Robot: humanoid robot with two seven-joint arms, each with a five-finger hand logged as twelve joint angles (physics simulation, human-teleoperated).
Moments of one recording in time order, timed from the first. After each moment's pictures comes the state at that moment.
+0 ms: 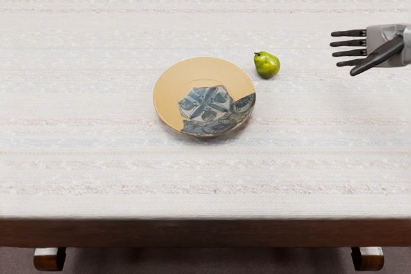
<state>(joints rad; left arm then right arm) -0.03 0.00 -0.19 -0.10 -0.06 -0.40 -0.05 1.16 -0.77 0.38 0.76 0.12 0.61 -0.61</state>
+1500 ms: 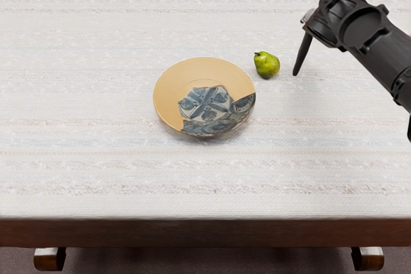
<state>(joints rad) -0.04 0.00 -0.19 -0.10 -0.06 -0.40 -0.05 1.45 0.00 -0.13 0.21 -0.51 0.22 -0.61</state>
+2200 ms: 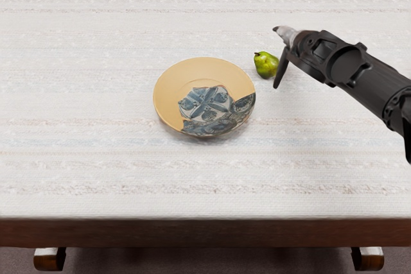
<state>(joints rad) -0.04 0.00 -0.19 -0.10 -0.06 -0.40 -0.05 1.34 0.00 -0.21 0.31 -0.52 0.05 -0.33</state>
